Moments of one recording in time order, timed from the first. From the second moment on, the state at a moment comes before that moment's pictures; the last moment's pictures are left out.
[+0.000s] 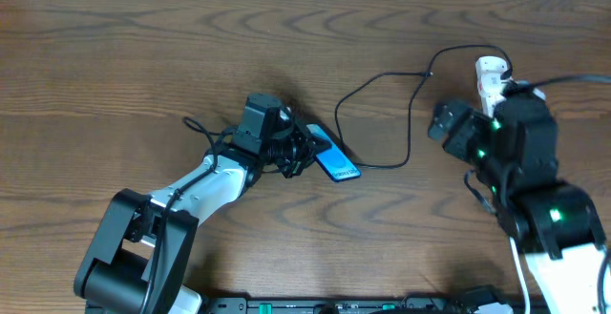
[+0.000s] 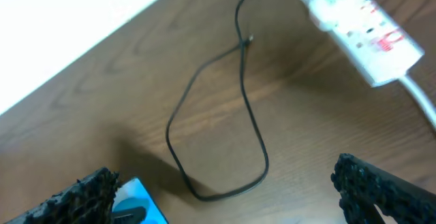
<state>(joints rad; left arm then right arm) -0.42 1.67 0.77 0.13 0.70 -1.38 0.23 1.03 1.09 -0.80 0.12 0.67</state>
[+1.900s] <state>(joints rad) -0.29 1.67 0.77 0.20 1.14 -1.33 0.17 2.15 1.69 -0.78 0.08 0.97</state>
